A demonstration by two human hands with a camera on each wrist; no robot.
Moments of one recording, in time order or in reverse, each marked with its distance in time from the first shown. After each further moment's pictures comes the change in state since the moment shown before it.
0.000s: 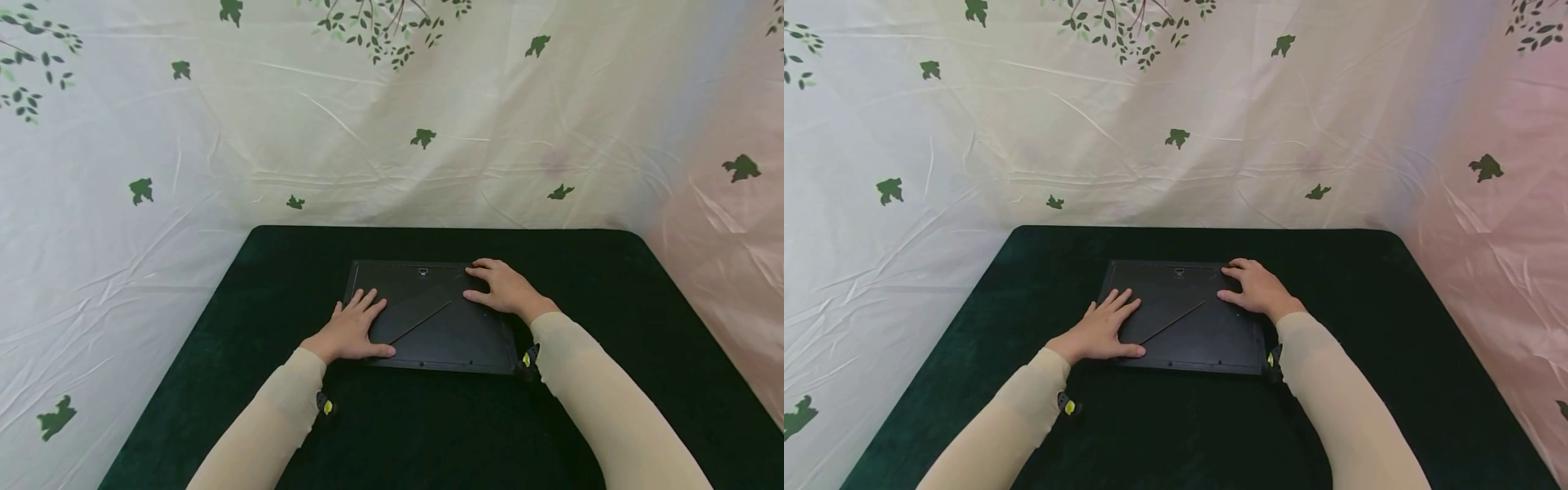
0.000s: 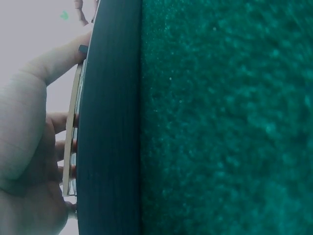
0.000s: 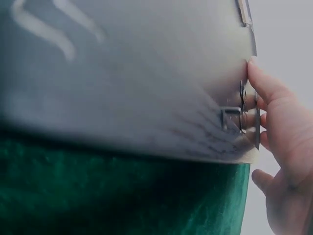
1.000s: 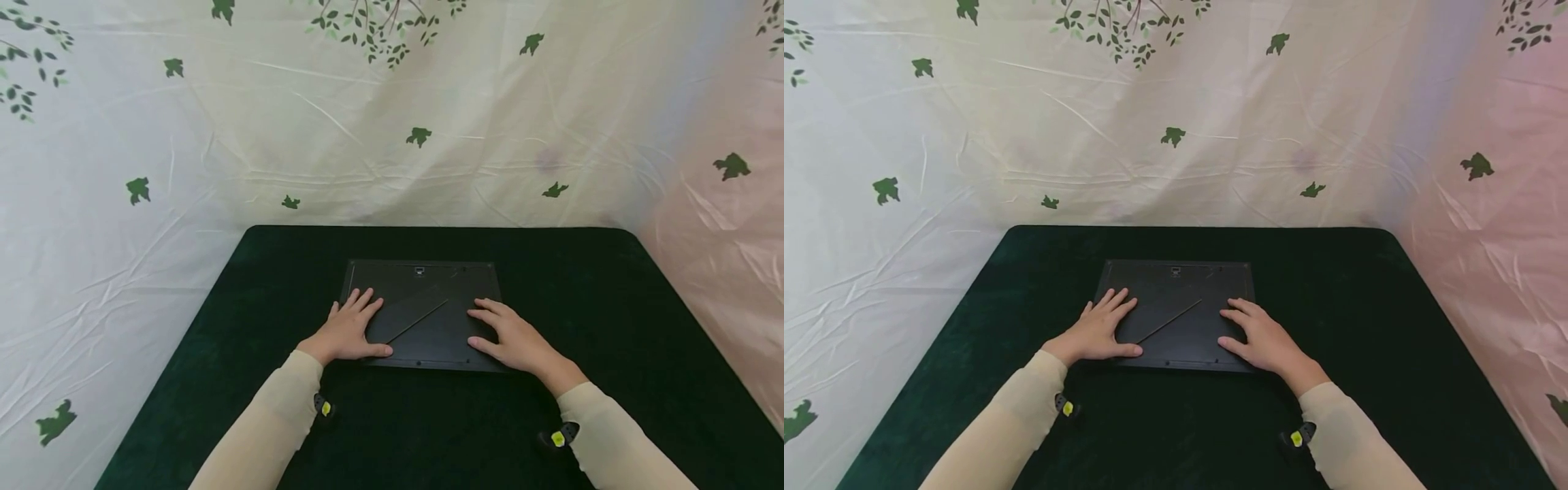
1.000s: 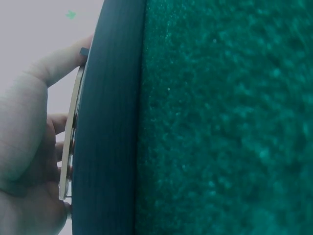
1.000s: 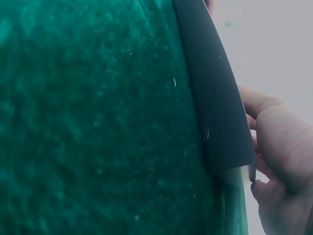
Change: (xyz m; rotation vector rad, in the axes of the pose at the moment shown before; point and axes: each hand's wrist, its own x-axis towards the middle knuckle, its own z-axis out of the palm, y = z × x) left_hand -0.003 0.002 -0.002 -0.035 0.000 -0.008; right_hand -0.093 -0.030 0.032 0.117 0.065 -0.055
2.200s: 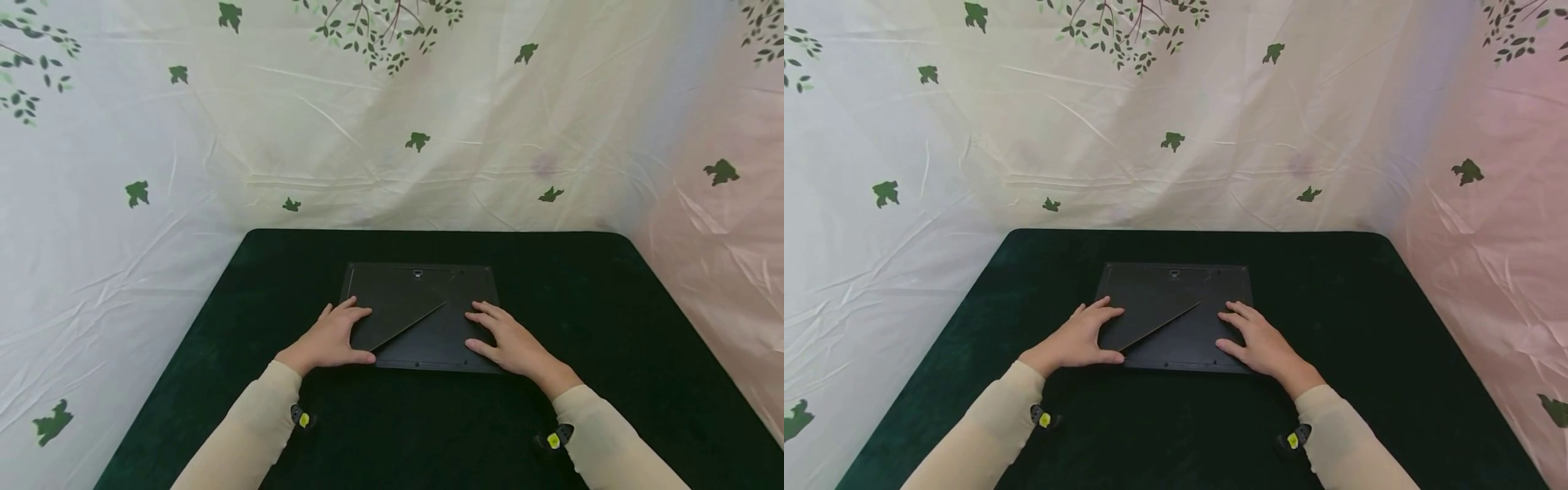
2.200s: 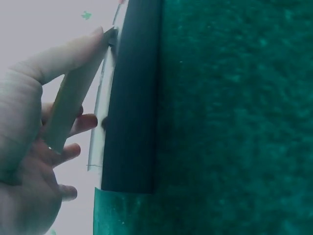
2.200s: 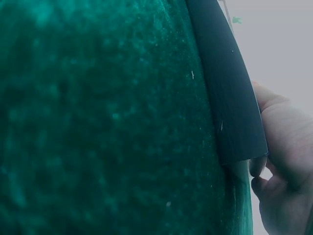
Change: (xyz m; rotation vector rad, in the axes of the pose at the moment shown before) left_hand -0.028 -0.009 -0.007 -0.113 0.103 0.073; right_hand -0.005 0.000 0.002 0.038 -0.021 0.025
